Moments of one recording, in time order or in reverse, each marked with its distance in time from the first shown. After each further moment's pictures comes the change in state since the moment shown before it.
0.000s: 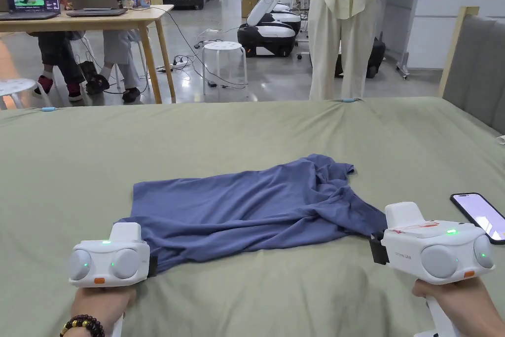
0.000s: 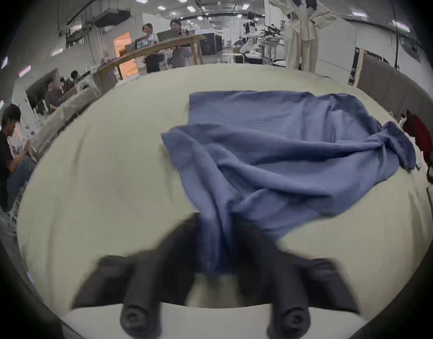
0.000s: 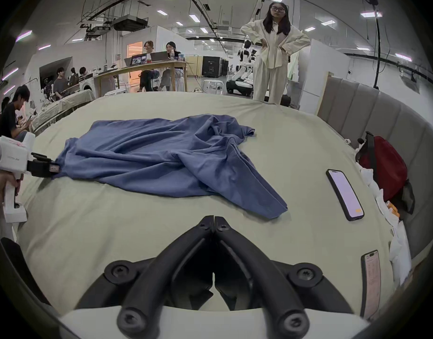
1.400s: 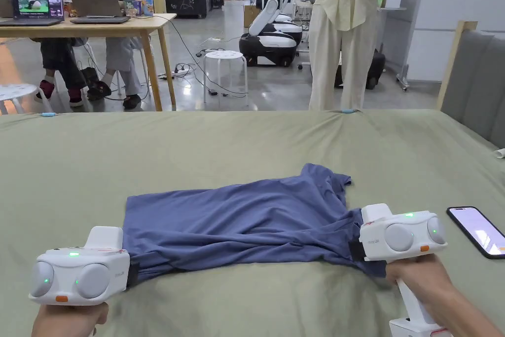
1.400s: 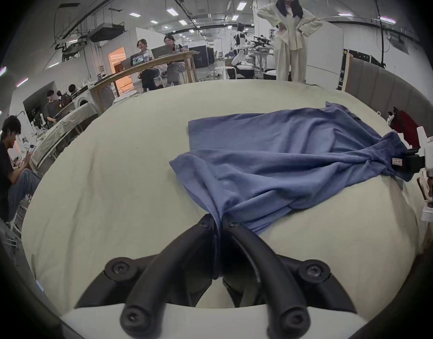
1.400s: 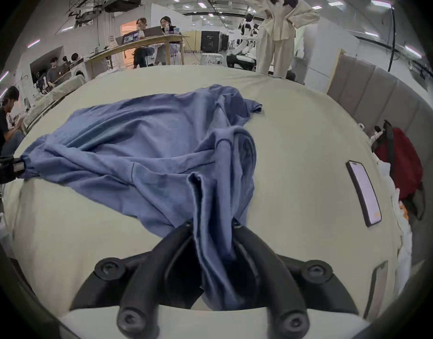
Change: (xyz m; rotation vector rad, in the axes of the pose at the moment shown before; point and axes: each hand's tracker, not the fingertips) left arm -0.021 -0.003 0.030 0.063 -0.063 -0.011; right arm 0.012 0.025 -0.059 -0.167 0.011 -0.017
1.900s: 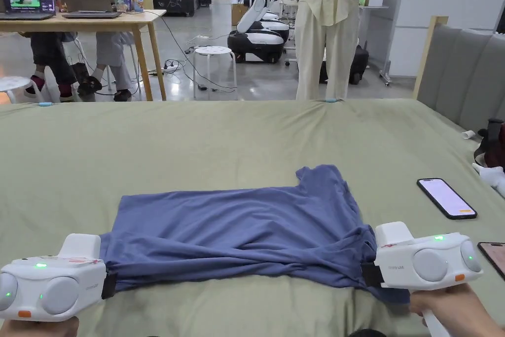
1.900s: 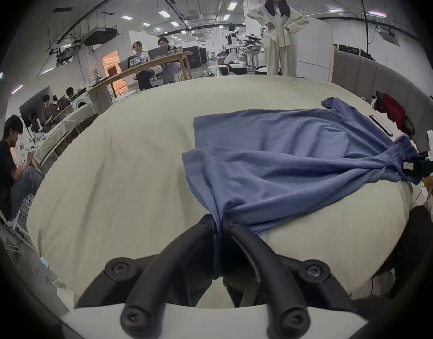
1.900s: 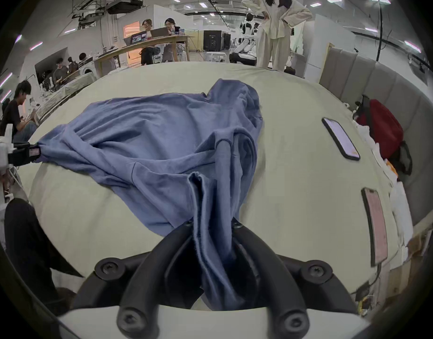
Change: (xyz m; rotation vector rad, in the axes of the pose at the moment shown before) left arm -0.023 -0.090 0.079 -0.003 -0.026 -0.046; right arm -0.020 -0.130 0.113 -0.012 0.032 -0.005
